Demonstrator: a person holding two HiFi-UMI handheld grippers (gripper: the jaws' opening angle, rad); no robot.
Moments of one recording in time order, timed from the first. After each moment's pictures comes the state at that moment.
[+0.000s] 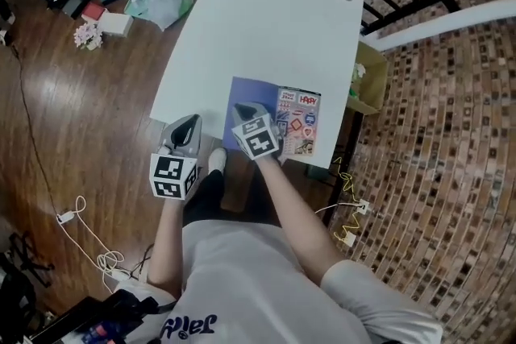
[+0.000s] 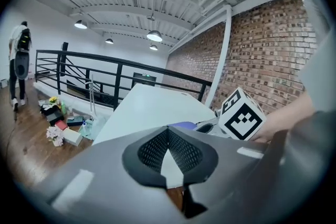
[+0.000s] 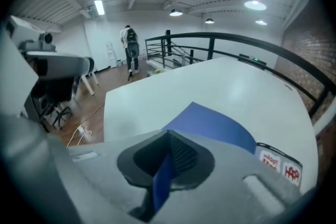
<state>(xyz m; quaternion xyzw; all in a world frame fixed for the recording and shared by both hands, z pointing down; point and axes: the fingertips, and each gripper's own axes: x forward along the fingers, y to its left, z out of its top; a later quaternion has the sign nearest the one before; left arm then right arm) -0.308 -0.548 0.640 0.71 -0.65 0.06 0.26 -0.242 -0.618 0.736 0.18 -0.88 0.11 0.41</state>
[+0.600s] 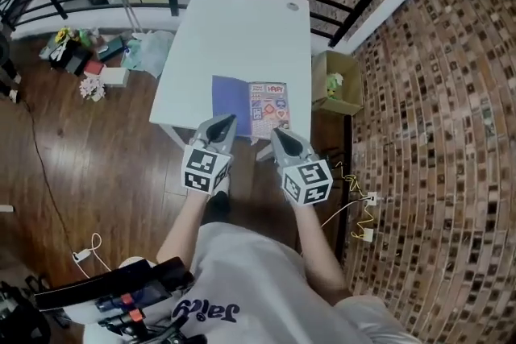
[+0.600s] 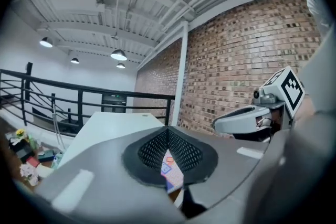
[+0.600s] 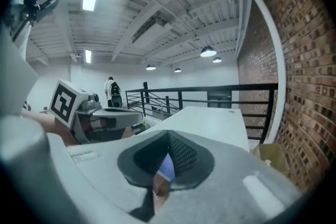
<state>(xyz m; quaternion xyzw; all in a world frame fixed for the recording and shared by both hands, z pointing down) -0.130 -0.521 0.519 0.82 -0.55 0.05 0.13 -0.034 -0.517 0.521 0.35 -0.92 0.11 0.16</state>
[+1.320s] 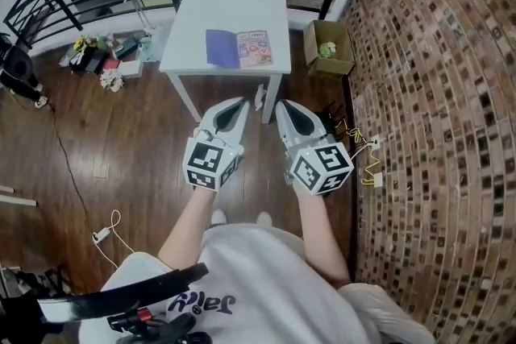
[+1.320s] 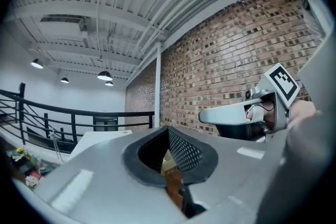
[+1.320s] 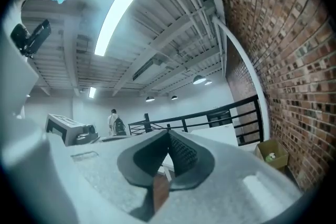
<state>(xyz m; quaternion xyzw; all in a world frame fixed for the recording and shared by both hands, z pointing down) 0.023 -0.247 0.372 0.85 -0.52 0.02 0.03 0.092 -0.254 0.360 0.38 -0.92 0.13 -0.03</state>
